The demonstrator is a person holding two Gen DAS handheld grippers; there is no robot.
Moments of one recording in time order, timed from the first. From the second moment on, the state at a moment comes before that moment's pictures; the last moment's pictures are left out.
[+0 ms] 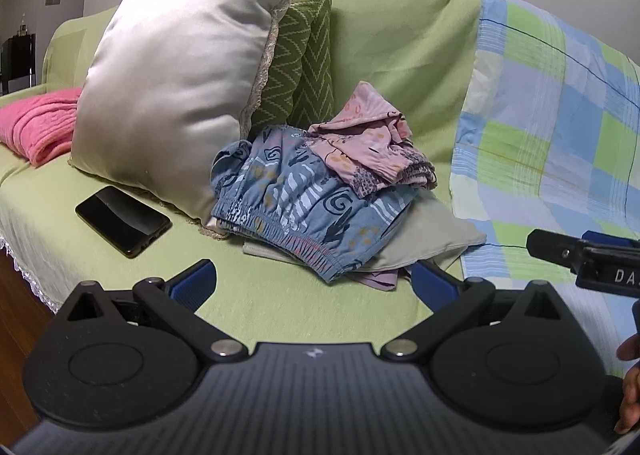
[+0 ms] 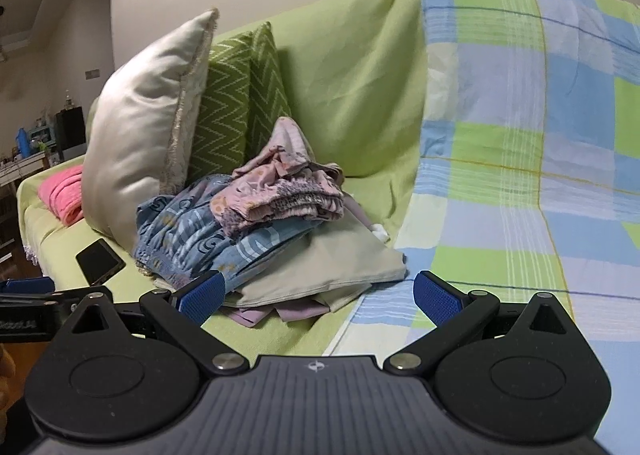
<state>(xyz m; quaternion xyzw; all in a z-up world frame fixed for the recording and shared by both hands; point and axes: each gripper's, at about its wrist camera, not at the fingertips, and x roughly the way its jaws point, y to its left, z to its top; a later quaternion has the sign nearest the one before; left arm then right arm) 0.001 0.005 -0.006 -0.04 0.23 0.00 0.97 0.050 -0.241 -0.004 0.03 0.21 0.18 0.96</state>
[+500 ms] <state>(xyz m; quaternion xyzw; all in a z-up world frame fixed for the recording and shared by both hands) -0.005 -0.006 0.000 -0.01 0.21 -0.01 0.98 0.034 -0.257 0.017 0.02 0.18 0.22 0.96</state>
